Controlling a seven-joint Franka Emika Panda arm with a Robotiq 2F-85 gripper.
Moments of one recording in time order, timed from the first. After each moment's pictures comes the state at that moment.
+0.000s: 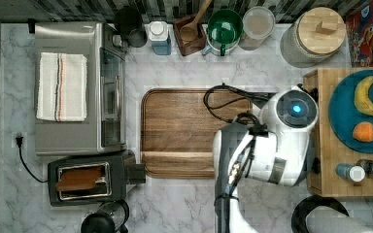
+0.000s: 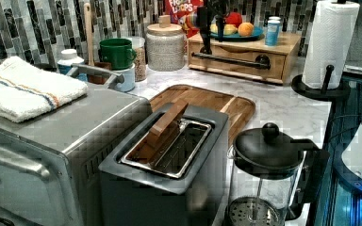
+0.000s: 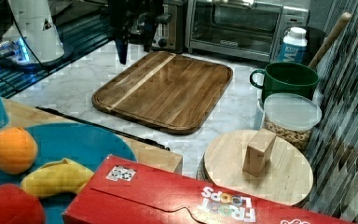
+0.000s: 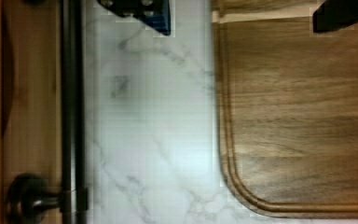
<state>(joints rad) -0.21 0.05 -0.10 -2.18 -0.13 0.61 -1.00</state>
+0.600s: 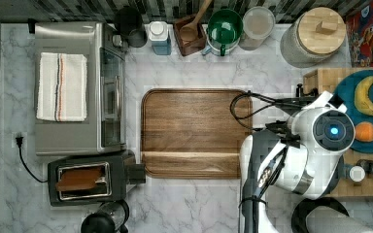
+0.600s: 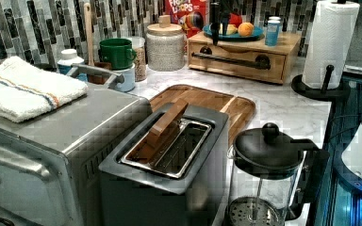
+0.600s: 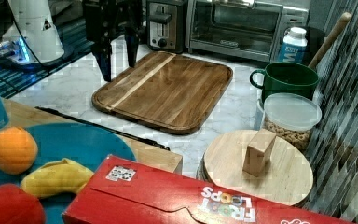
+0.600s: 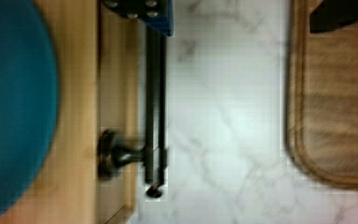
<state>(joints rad) -0.23 0.06 -0.20 -2.20 -0.13 0.80 -1.19</state>
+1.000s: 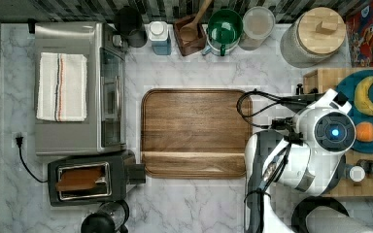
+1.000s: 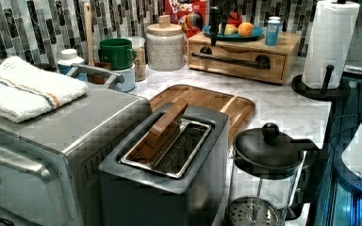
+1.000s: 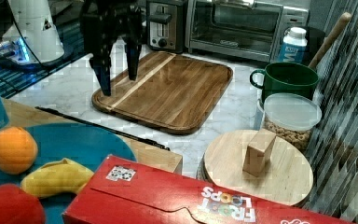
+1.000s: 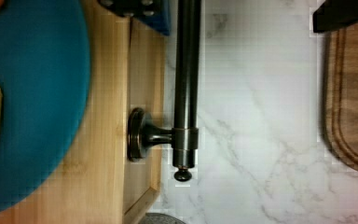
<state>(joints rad) -0.31 0.12 -0.16 -2.19 -0.16 0.91 -1.19</state>
